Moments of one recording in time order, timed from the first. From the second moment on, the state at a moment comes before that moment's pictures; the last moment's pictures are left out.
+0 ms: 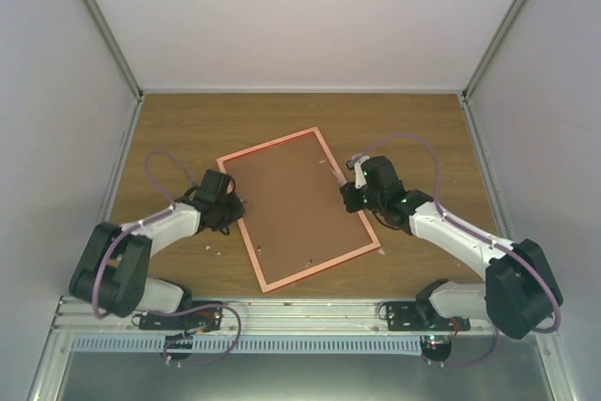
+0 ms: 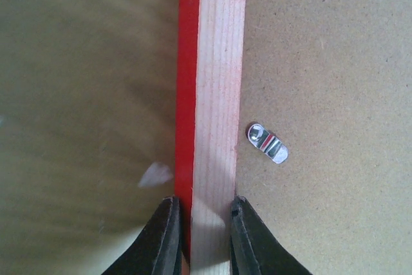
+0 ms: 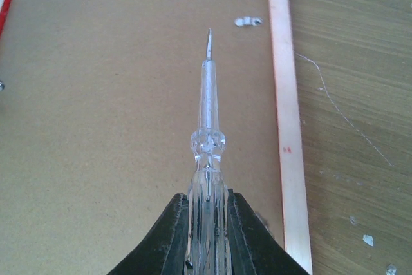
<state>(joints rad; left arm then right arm) -0.32 1.41 0.60 -0.23 0.08 -0.83 0.56 1.27 0.73 -0.22 -0.04 0.24</state>
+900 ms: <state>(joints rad) -0.51 1.07 0.38 -0.28 0.05 -1.37 0.56 1.24 0.70 -0.21 -0.08 0.24</state>
